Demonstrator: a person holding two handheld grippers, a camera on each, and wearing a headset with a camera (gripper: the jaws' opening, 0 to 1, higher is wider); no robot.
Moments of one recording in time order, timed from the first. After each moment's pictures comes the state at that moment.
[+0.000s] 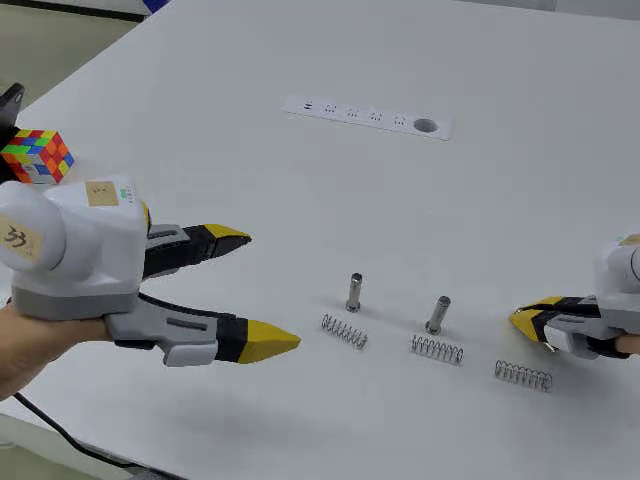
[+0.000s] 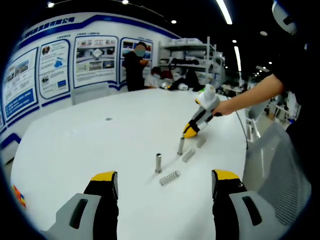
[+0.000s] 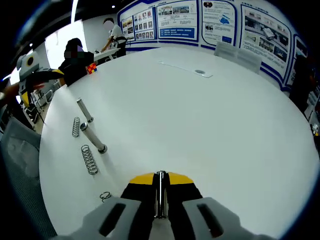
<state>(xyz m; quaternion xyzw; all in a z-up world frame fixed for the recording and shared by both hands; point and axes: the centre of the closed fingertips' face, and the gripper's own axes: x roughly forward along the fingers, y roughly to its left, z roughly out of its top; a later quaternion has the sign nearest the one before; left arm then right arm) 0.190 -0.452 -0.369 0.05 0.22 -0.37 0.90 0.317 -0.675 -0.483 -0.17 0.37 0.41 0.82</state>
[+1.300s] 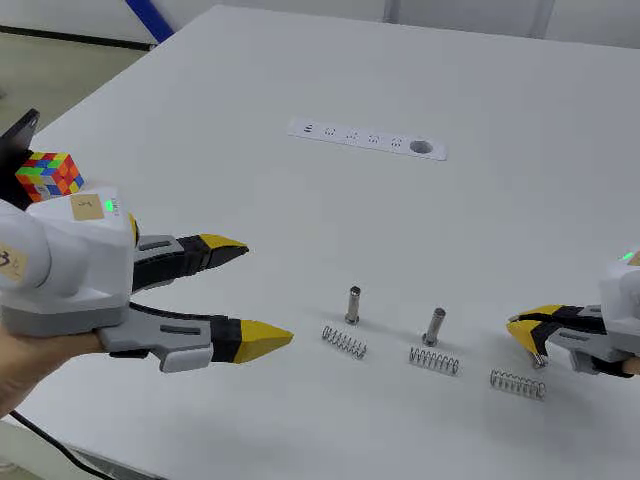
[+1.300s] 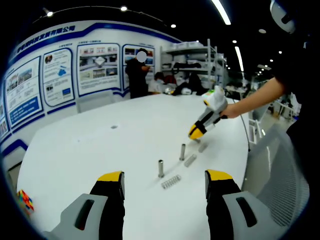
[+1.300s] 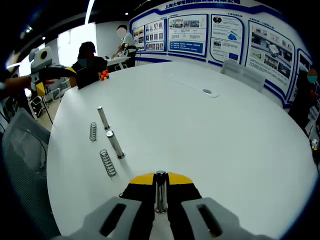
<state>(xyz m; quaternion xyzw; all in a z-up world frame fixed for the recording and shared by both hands) 0.183 -0.448 -0.346 0.06 0.19 -0.34 0.92 0.300 -0.669 -0.448 -0.18 0.30 0.44 0.83</state>
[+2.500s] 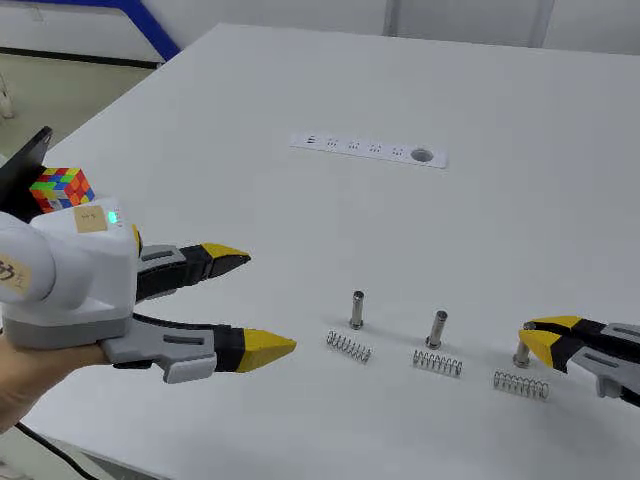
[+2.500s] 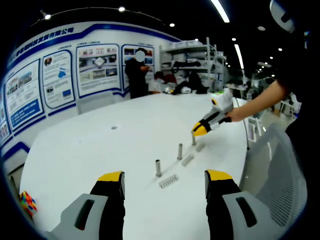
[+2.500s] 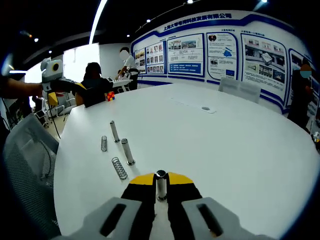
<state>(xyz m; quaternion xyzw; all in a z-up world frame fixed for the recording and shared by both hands) 0.171 -0.453 -0.340 0.07 0.19 -0.34 0.92 0.279 -0.678 -0.429 -0.11 0.22 0.46 0.85</state>
